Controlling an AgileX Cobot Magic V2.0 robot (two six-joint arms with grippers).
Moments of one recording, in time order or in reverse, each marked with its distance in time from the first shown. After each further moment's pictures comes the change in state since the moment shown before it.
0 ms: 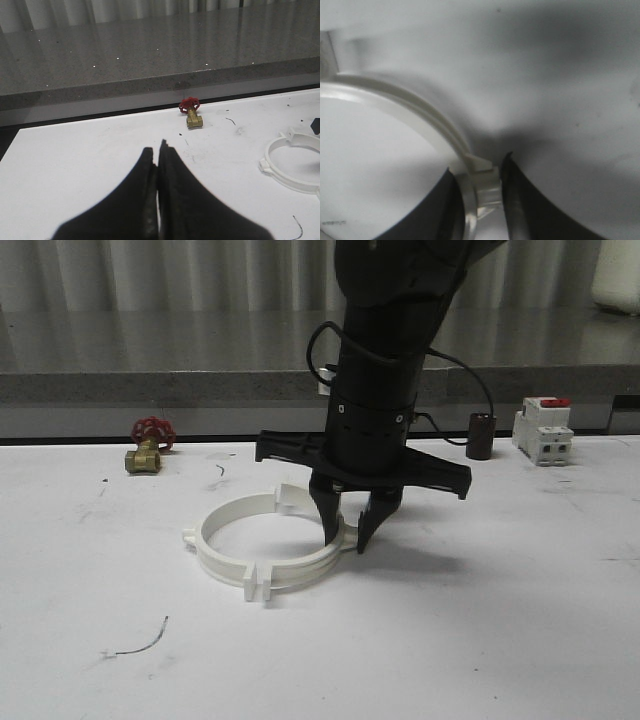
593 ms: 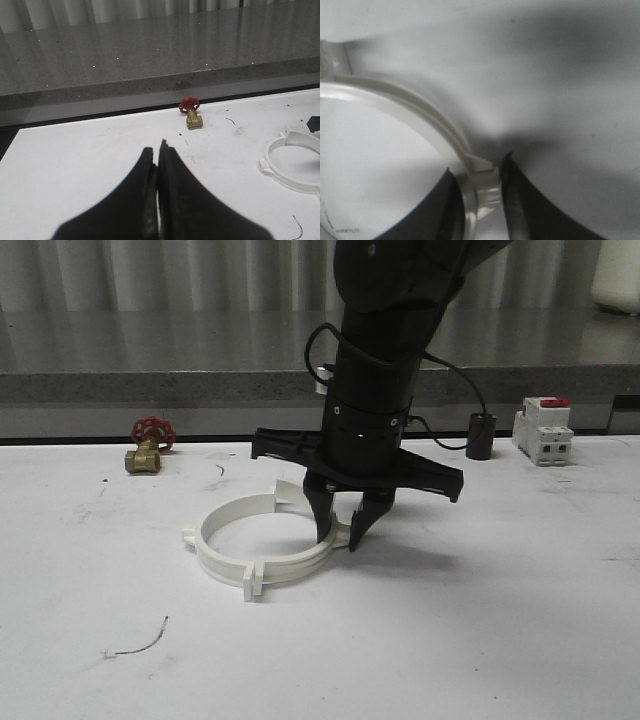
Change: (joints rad) left arm 0.000 0.000 0.000 0.000 0.000 0.000; right arm 0.000 0.004 0.000 0.007 -0.038 0.002
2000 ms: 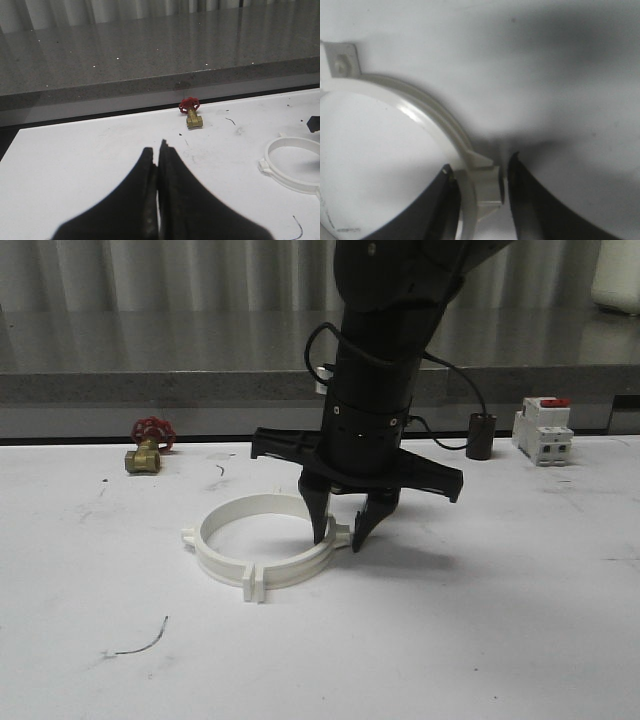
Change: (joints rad) left arm 0.000 0.000 0.000 0.000 0.000 0.000; right arm 0.000 0.000 0.000 0.005 0.000 0.000
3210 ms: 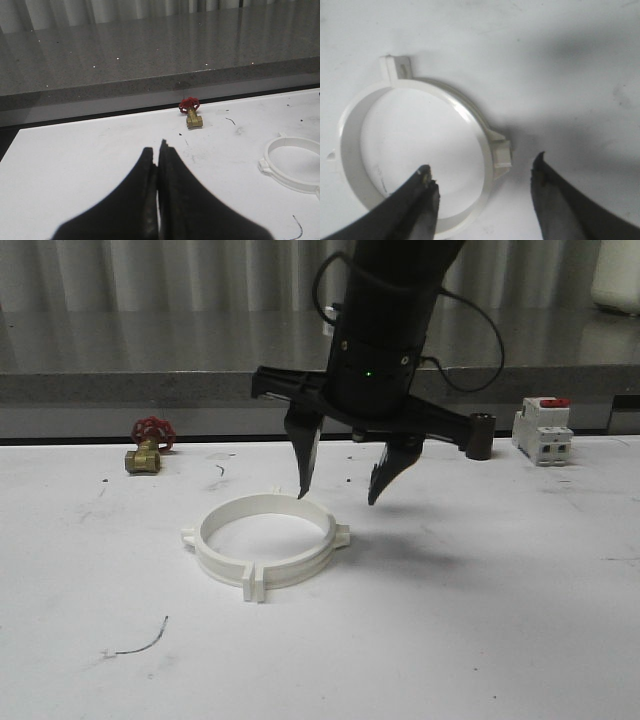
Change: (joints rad) left arm 0.000 0.000 0.000 0.000 0.000 0.002; right arm 0.000 -0.130 -0.002 -0.005 0.049 0.011
